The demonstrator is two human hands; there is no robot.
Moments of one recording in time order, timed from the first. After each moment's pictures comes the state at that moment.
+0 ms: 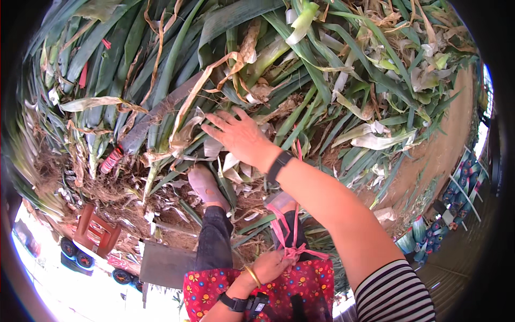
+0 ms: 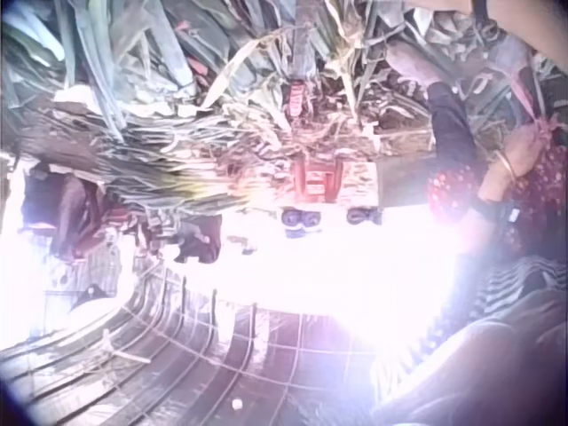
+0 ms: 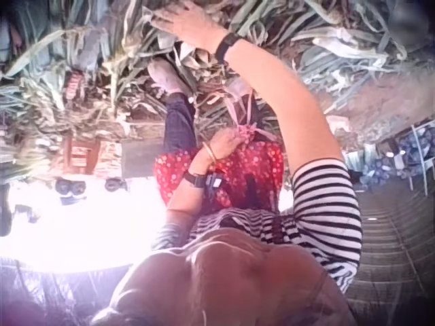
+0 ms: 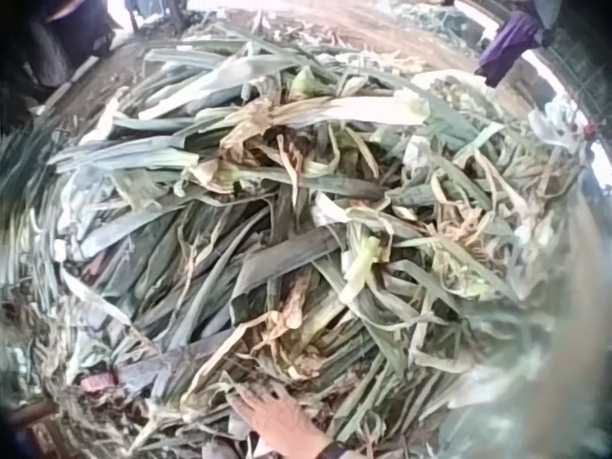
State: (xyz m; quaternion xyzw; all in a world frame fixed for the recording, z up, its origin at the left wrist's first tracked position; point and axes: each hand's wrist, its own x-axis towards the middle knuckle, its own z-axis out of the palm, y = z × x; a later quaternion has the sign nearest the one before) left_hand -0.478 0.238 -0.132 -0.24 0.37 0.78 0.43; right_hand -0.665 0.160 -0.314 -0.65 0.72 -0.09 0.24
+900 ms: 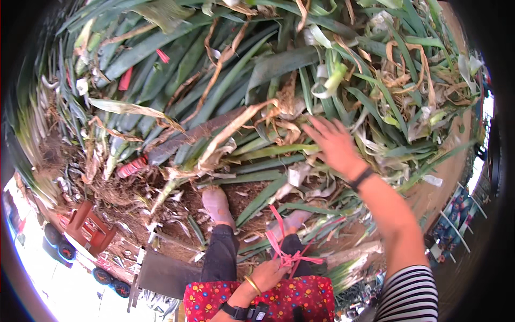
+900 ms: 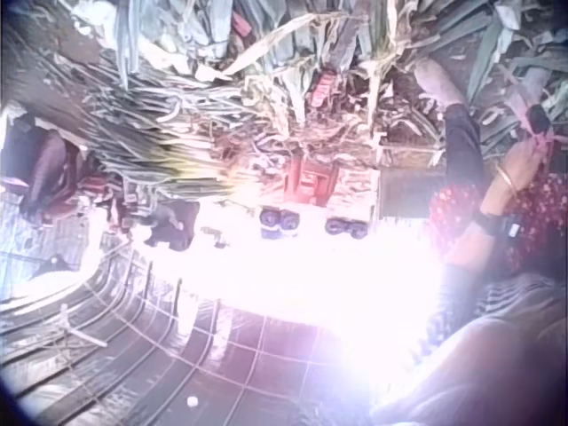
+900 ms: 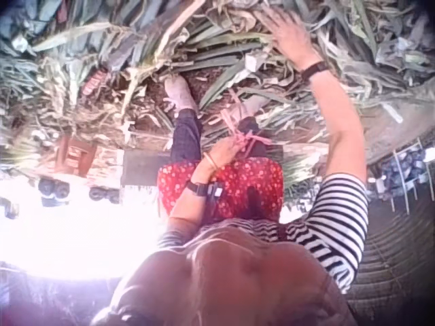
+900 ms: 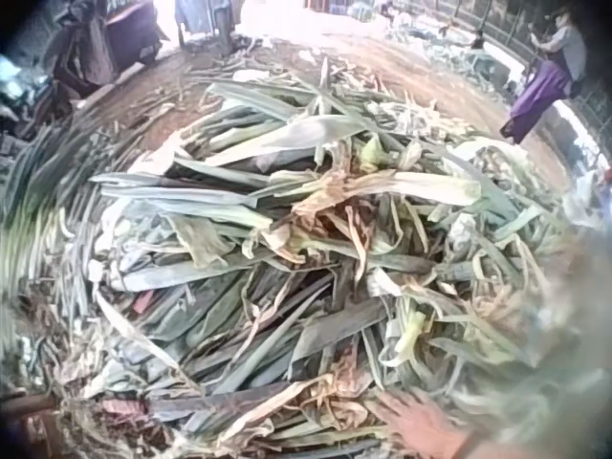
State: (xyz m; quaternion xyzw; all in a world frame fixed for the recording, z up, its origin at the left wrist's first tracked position) left_hand -0.467 0.214 -0.146 -0.29 0.46 0.74 0.39; right_hand -0.813 0.186 -0.252 -0.65 0.72 0.01 0.27
